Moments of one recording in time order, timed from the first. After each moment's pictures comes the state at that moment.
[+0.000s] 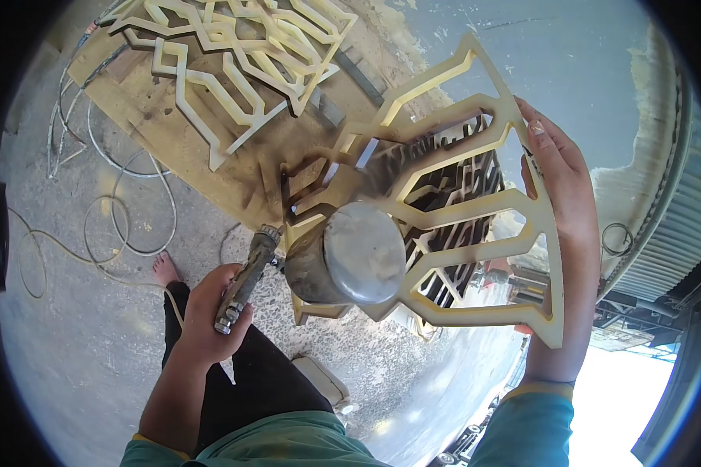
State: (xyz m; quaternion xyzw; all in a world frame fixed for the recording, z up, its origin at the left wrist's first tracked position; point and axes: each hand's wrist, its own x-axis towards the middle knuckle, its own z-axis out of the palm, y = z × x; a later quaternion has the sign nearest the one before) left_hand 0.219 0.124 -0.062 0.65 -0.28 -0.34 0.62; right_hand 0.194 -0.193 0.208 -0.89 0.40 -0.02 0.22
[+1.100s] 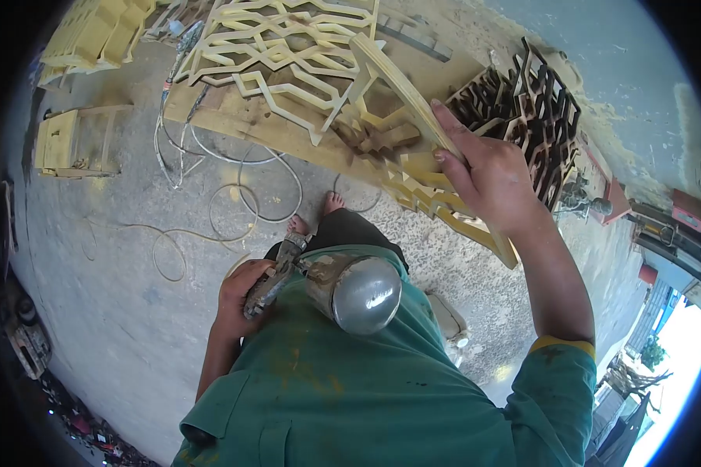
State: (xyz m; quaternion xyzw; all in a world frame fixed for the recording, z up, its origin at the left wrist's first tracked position) left_hand 0.308 0.241 0.082 0.69 -0.44 -0.35 0.45; right_hand 0.155 -0.118 0.189 -0.97 0.19 0.01 0.16
